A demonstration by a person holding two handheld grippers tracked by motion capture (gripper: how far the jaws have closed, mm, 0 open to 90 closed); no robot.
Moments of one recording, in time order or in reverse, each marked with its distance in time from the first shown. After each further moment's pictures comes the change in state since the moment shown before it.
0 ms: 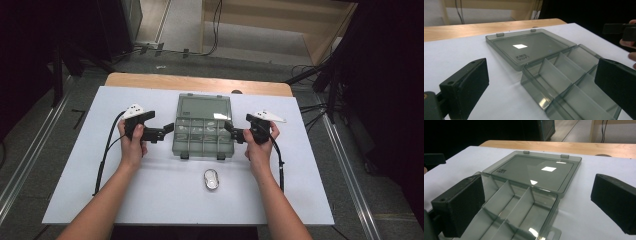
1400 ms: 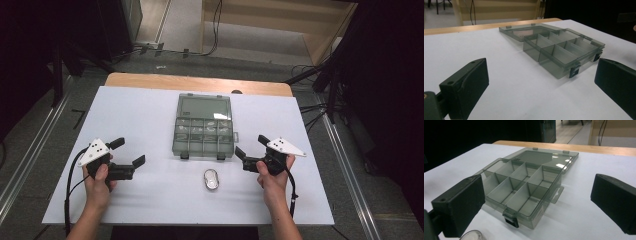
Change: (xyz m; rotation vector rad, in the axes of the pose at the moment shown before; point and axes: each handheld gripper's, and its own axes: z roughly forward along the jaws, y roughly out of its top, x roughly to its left) left arm -0.021 -0.057 -0.114 -0.076 0.066 0.083; right arm 0.025 -0.040 -0.084 -0.067 0.005 -0.069
